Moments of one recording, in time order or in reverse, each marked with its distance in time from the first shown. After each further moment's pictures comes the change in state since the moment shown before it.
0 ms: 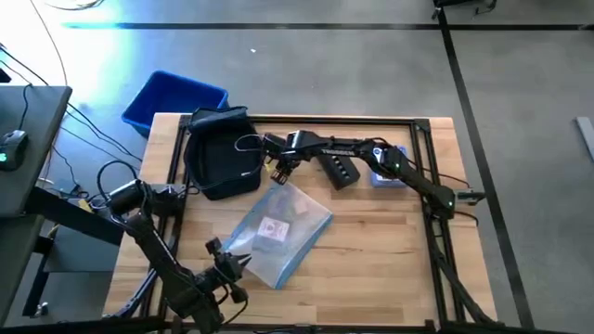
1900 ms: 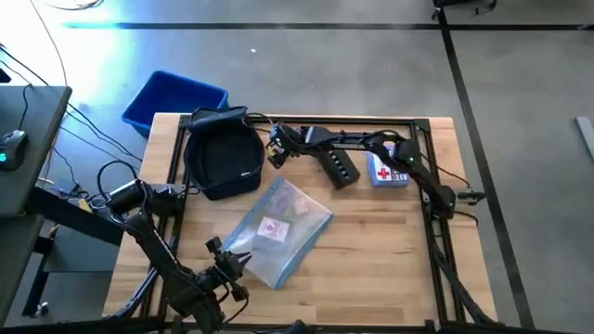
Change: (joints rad) left arm 0.007 0.000 0.001 -0.020 -0.012 0.000; right arm -0.059 -0.134 -0.280 0.415 0.095 0.136
